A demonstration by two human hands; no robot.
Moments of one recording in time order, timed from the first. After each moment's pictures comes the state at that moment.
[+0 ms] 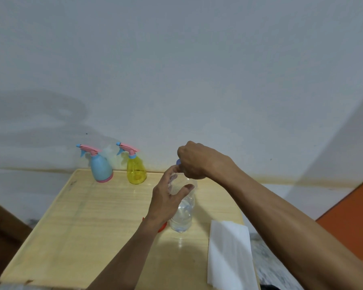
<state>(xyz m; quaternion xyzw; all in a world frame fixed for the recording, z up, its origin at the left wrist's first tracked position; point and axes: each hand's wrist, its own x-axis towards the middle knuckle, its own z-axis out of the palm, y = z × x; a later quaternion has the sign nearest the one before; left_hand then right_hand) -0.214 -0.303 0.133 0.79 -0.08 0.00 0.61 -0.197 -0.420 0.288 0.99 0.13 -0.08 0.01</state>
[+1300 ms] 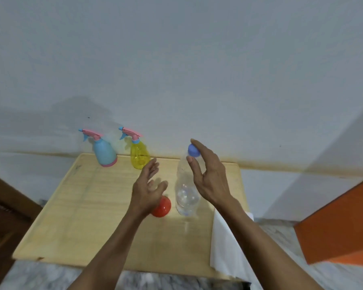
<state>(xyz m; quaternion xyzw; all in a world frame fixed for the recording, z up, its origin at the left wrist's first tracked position) -0.212 -0.248 0.104 0.81 -0.04 0.03 0.59 -0.228 -0.438 0.161 0.87 0.06 0.23 -0.43</state>
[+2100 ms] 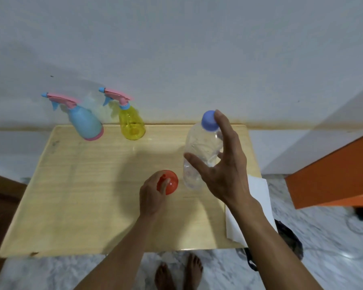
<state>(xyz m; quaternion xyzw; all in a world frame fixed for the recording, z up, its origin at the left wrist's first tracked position) -0.205 -0.228 -0.040 0.90 -0.02 0.00 0.43 -0.236 -0.410 0.121 0.87 0.02 0.28 -0.41</state>
